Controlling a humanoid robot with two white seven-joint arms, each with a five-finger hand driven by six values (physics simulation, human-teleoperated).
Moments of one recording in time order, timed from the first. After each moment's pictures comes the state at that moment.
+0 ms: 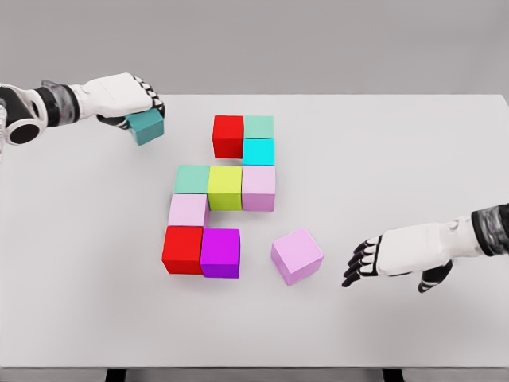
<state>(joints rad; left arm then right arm) -1.13 0.59 -1.16 -0.81 -0.72 -0.61 -0.06 -0.98 -1.14 1.36 -1.77 0.11 -0.61 0.60</state>
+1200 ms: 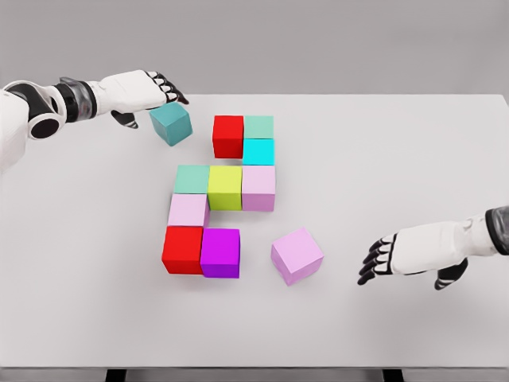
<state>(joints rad) -1.15 0.50 -1.16 -0.71 -0.72 -0.61 -0.06 -1.08 -1.20 1.47 -1.77 0.15 -0.61 0.58</state>
